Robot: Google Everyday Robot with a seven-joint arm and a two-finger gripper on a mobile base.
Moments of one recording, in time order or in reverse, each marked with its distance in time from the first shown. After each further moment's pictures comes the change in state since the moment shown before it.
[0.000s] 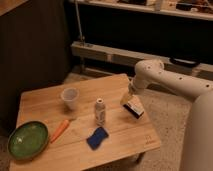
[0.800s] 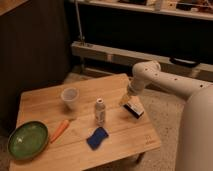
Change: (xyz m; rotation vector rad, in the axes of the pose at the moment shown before) arm -0.008 -0.001 0.026 0.025 -0.007 -0.073
